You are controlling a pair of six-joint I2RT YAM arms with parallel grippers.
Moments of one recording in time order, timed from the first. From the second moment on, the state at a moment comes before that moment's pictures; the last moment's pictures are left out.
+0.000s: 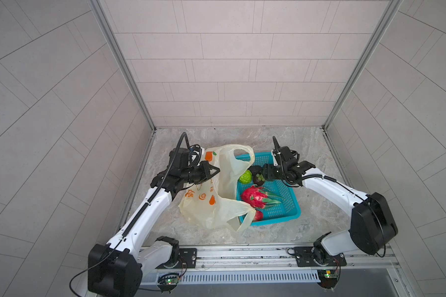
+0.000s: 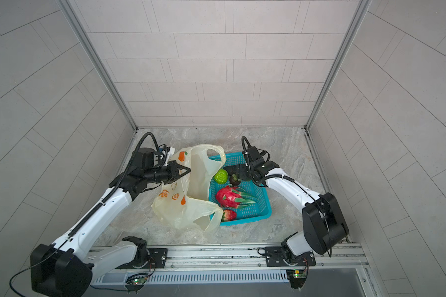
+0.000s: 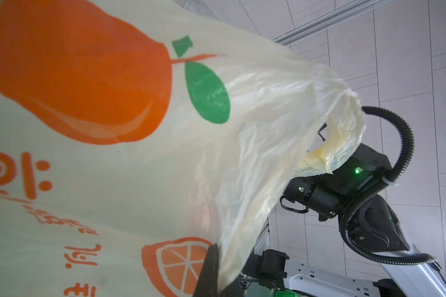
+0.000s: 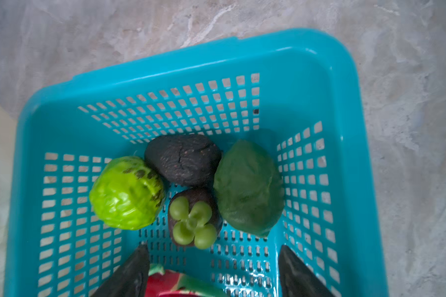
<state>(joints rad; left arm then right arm) -0.26 1.11 0.88 -0.40 0.70 -0.75 0.44 1.49 1.06 -0.51 0.05 0.48</state>
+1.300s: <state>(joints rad) -0.26 1.13 0.88 -0.41 0.70 -0.72 0.40 1.74 1.26 -0.67 0.04 0.49</state>
